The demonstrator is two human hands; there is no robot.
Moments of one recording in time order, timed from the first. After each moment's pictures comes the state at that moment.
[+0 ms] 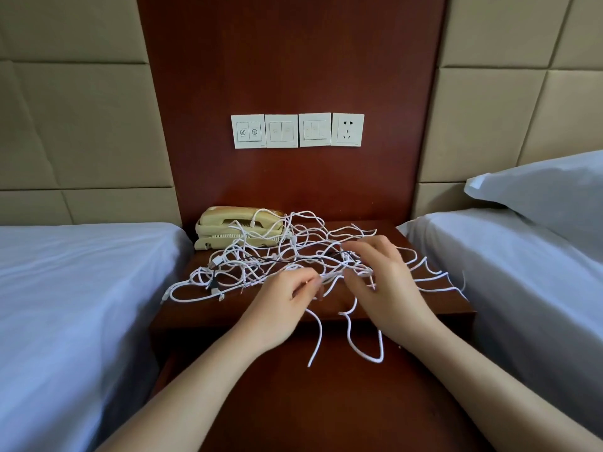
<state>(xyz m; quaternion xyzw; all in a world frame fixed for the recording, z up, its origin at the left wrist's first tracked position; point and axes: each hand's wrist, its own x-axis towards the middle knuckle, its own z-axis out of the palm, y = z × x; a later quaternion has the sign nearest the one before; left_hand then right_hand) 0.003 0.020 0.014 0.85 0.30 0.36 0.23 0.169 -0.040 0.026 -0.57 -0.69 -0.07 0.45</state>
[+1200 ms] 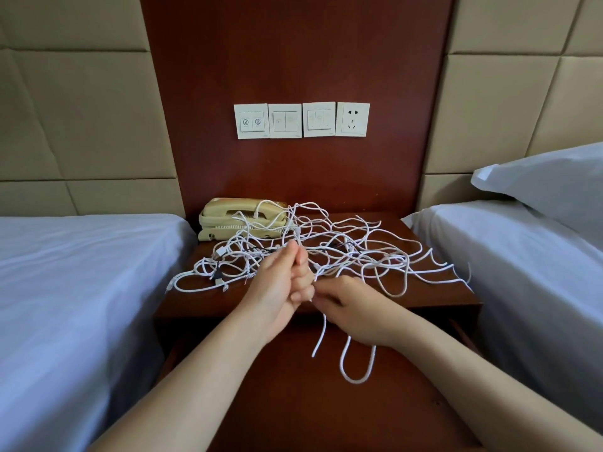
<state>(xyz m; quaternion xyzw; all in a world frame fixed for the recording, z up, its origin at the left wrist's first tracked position) 0.015 0.009 0.031 0.45 0.23 0.47 0.72 0.145 -0.031 0.017 -0.55 -0.78 0.15 0.25</state>
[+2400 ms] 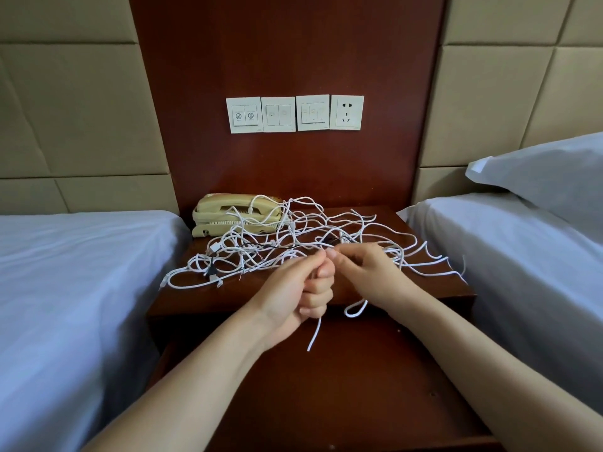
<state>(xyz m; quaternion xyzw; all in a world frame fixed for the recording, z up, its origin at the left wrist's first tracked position) 0.018 -0.008 0.032 0.56 0.22 0.33 0.73 0.168 -0.019 0.022 -0.51 -0.70 0.20 0.46</state>
